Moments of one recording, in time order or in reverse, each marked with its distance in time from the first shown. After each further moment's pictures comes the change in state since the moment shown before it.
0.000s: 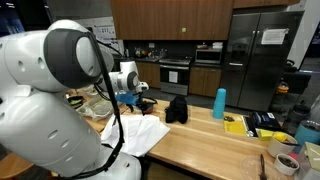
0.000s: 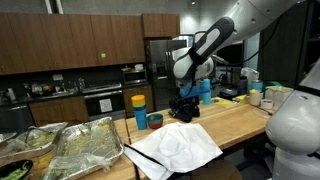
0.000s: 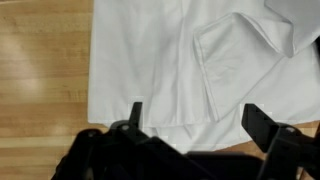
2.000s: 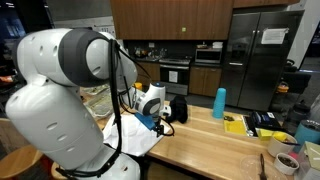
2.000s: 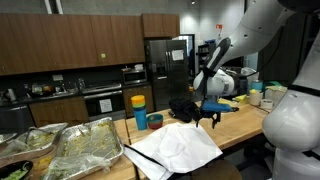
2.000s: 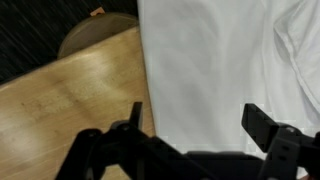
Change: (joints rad) arm -0.111 0.102 -0.209 -0.216 0.264 0.267 -0.204
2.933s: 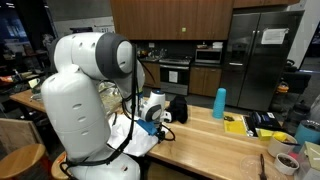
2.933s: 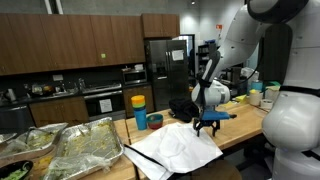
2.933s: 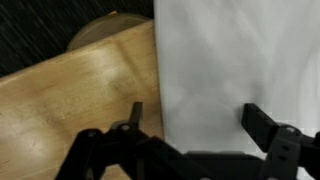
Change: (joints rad) arm -0.006 0.200 0.015 0.040 -0.063 0.107 0.010
